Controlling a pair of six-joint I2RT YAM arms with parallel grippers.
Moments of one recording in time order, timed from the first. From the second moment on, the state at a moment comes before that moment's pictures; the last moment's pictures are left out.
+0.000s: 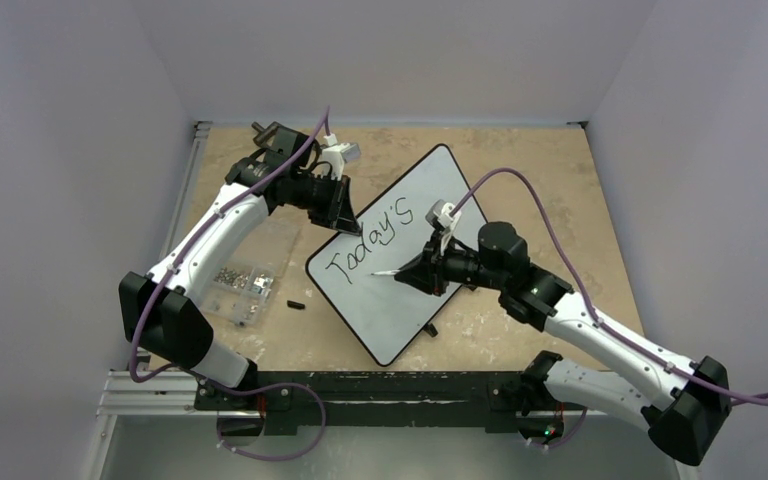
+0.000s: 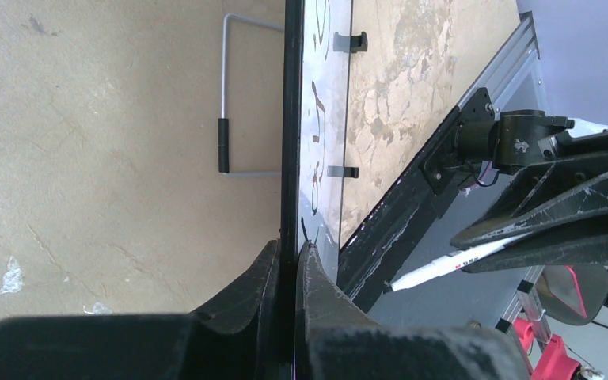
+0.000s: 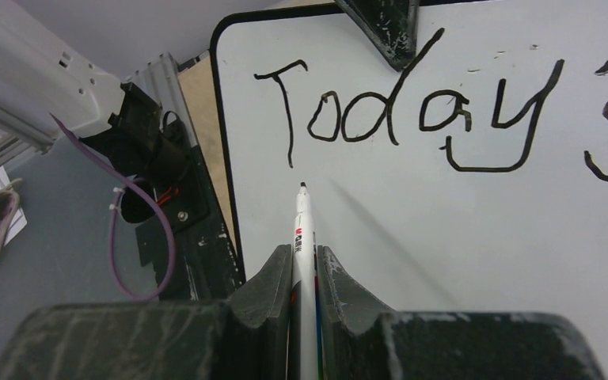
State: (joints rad) left arm -0.40 1.52 1.46 -0.89 0.63 -0.13; right arm 0.76 0.95 0.74 -0.06 -0.43 0.24
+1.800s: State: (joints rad) left arm -0.40 1.50 1.46 -0.89 0.59 -0.15; right arm 0.88 1.10 0.75 0.04 -0.29 0.17
